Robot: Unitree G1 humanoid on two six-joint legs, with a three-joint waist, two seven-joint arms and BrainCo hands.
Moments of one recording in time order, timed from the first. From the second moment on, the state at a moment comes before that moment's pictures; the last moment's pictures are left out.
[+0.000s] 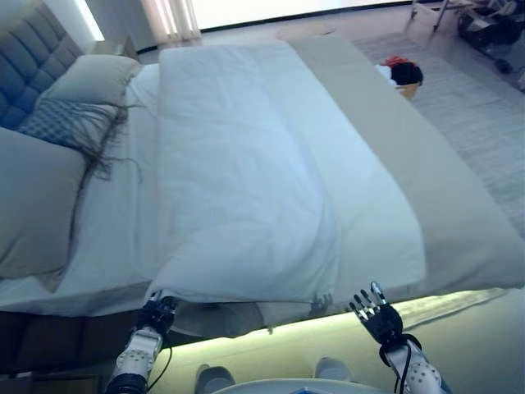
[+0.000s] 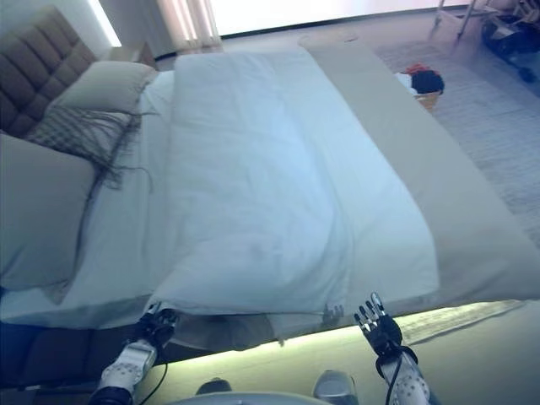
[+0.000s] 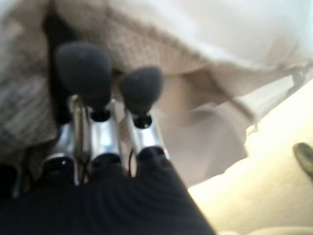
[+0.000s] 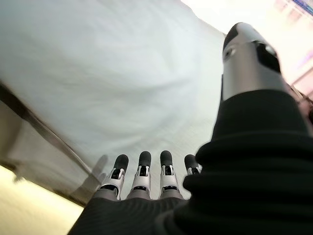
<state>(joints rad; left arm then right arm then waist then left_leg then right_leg) 0.00 0.24 0.17 0.83 -1.25 0.12 -0.05 0.24 -0.30 0.01 0.40 1.16 0.13 0.01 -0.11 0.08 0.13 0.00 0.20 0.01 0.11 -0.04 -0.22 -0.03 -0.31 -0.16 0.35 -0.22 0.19</state>
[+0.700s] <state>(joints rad) -0.07 0.38 0.30 1.00 -1.08 0.13 0.03 0.20 -0.29 0.06 0.40 1.15 0.20 0.06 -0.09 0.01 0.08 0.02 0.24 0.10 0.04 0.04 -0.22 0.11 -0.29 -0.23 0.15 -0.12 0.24</state>
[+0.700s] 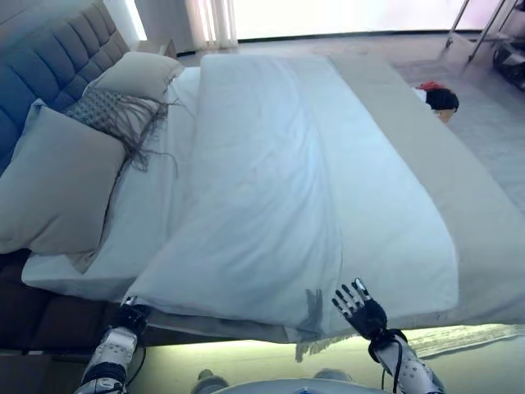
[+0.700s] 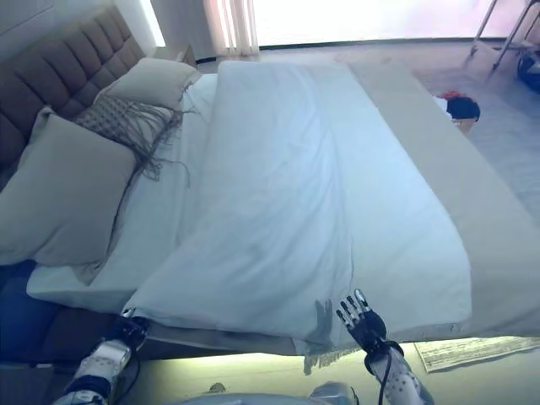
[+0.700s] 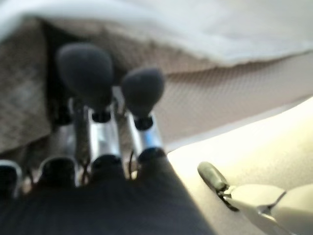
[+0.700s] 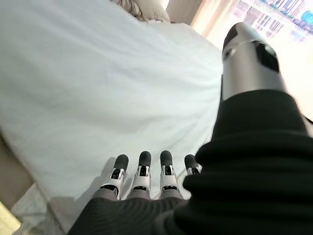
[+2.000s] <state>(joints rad) -0.44 0.33 0.11 0.91 -0.91 -0.11 0.20 -0.26 -0.45 0.09 0.34 1.04 0.01 0.19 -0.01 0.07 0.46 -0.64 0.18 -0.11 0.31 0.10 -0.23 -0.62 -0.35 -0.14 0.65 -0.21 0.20</state>
